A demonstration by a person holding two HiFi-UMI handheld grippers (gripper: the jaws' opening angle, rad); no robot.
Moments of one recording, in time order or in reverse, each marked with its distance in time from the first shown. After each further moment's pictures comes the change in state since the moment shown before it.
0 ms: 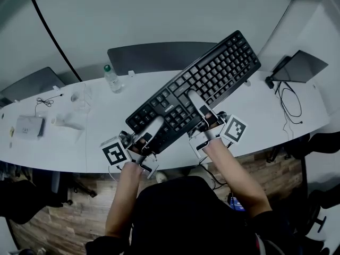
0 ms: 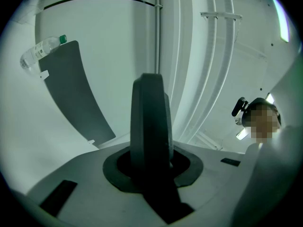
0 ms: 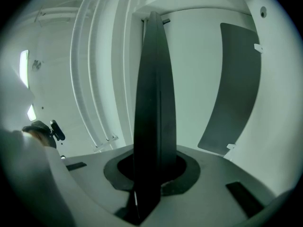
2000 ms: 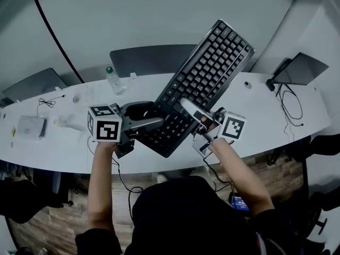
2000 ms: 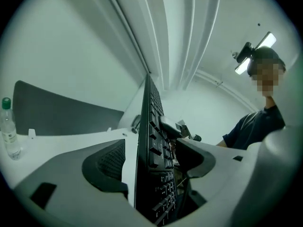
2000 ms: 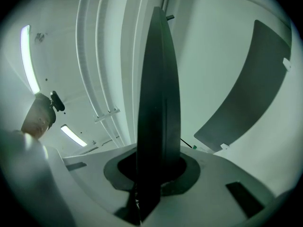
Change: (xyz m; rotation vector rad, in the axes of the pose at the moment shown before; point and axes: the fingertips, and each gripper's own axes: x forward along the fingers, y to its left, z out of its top) left arm -0.008 0.009 0.007 0.480 0.632 0.070; right arm 0.007 0.006 -0.048 -0.217 0.291 0.014
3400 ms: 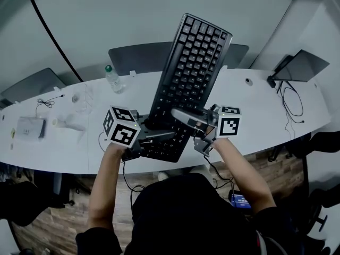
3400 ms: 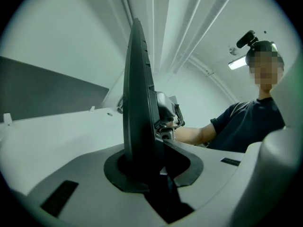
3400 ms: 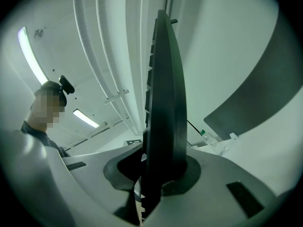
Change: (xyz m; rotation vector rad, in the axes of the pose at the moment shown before) left arm 0.038 -0.017 -0.057 -0.026 0.248 -0.187; right arm 0.017 0.001 -0.043 -0.021 0.246 0.131
